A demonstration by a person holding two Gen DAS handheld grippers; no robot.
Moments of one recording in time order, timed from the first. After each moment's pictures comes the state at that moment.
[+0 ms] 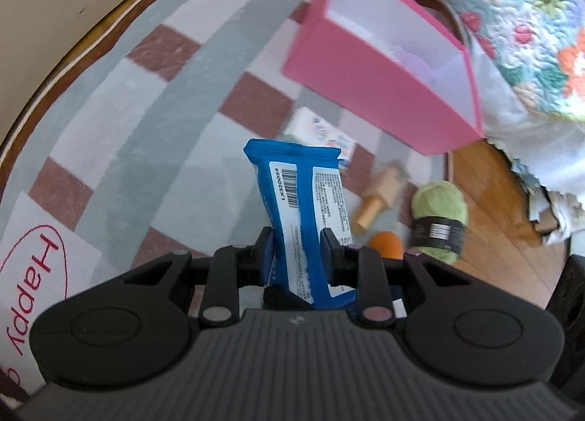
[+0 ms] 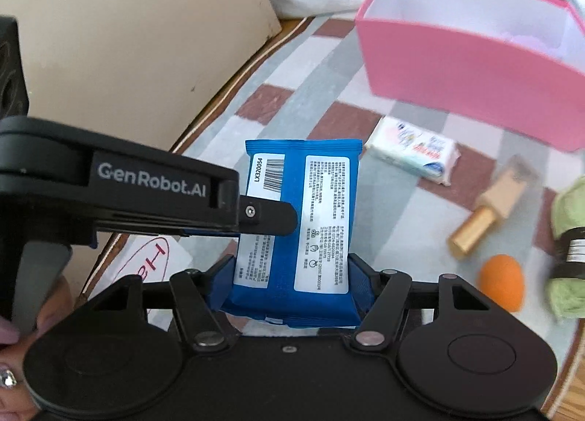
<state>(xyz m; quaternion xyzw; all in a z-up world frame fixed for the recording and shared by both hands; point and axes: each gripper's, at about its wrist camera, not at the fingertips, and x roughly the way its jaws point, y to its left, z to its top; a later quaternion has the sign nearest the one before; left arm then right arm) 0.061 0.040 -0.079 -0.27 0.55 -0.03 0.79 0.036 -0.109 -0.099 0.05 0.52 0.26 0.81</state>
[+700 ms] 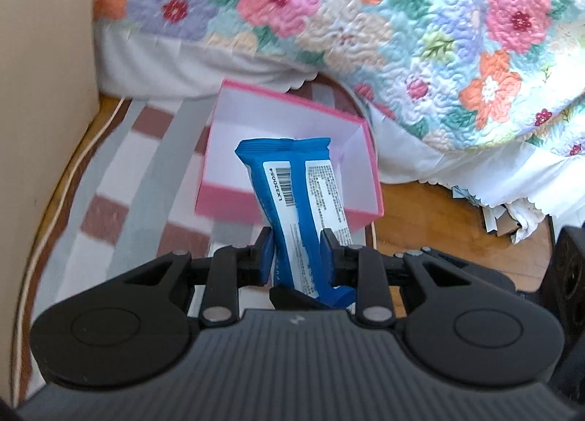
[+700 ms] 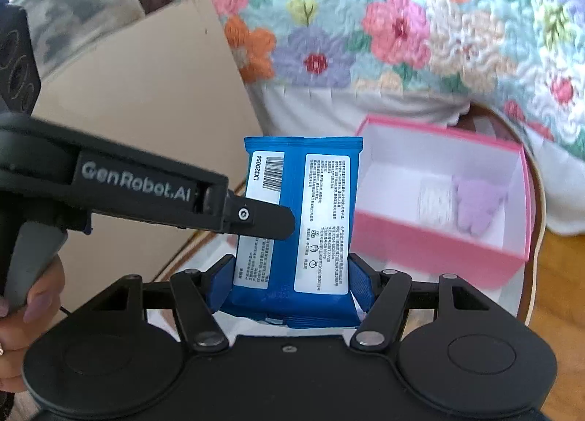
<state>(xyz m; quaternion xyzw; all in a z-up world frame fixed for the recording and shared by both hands) 0.139 0.011 0.073 -0.19 0.46 -0.11 0.86 0.089 -0.149 0.035 0.03 0.41 0.25 0.88</state>
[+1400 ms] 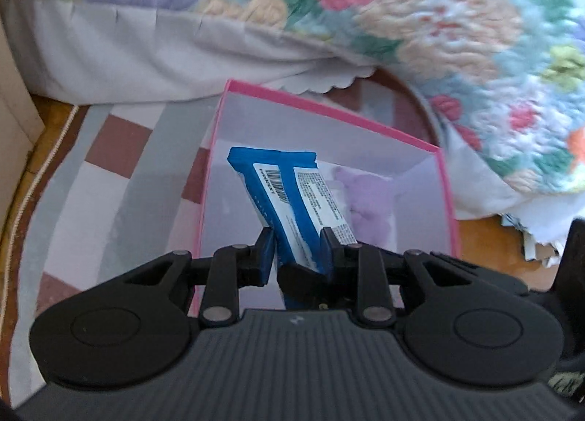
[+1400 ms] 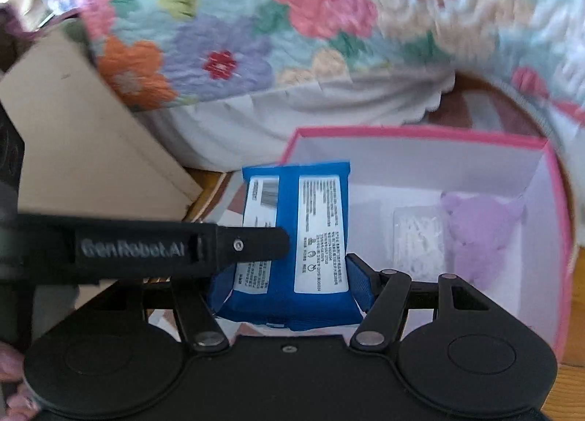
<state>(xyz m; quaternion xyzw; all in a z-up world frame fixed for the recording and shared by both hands) 0.334 0.012 -0.054 -0.20 0.52 -0.09 0.82 0.276 -0.162 -0.055 0.12 0.48 0.20 0.85</state>
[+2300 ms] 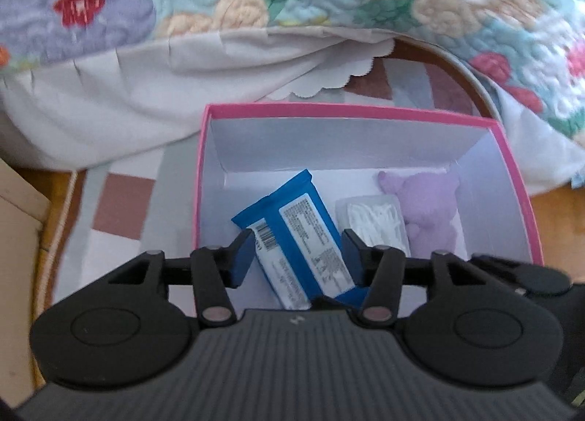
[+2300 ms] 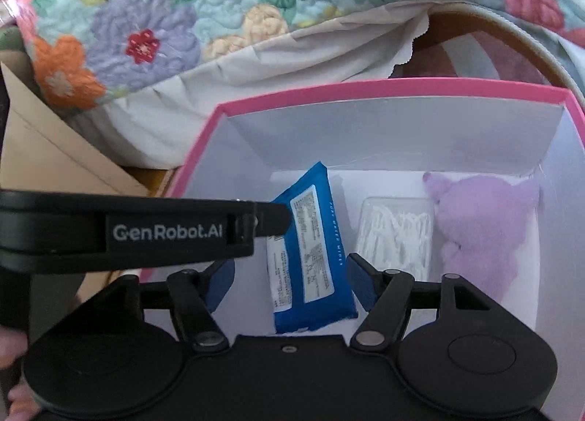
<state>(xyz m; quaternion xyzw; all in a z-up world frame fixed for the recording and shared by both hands) 0.365 -0.036 -0.074 -0.04 0.52 -0.08 0.85 0.308 -0.189 -0.108 0.14 0.49 0.18 0.84</state>
